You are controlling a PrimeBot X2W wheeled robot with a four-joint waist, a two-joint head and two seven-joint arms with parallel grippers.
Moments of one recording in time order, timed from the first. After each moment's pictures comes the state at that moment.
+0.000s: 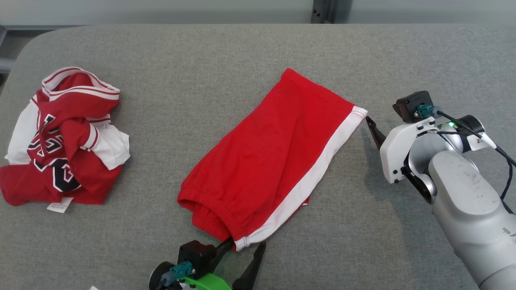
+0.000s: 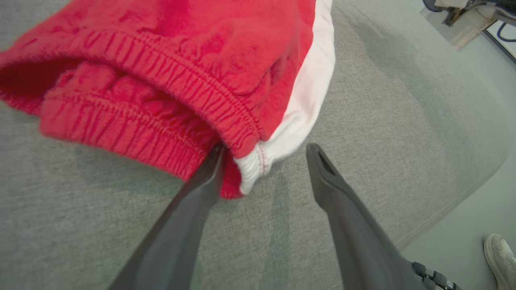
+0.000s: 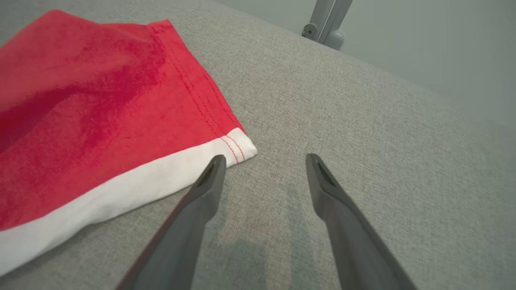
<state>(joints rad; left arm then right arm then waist) -0.01 0.15 -0.54 0.16 -0.45 -0.13 0.02 -0.66 -0.27 0.35 0.69 0.19 0.13 0.12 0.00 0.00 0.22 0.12</state>
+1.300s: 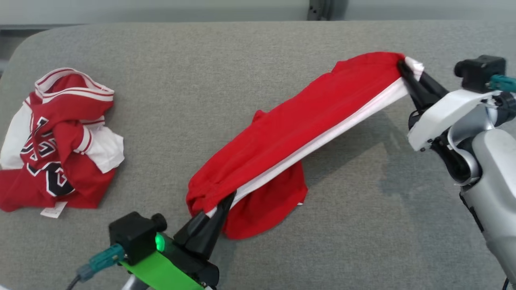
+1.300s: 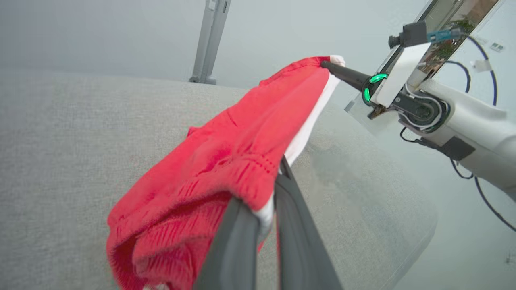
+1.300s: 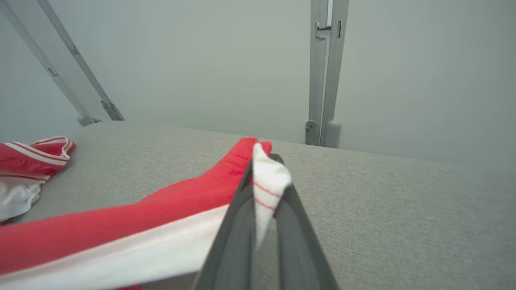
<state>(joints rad) -0.04 0.34 -0.51 -0.31 -0.66 -0.07 0.05 -0.63 -0.39 0.31 0.38 0.56 0.13 0.04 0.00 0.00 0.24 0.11</state>
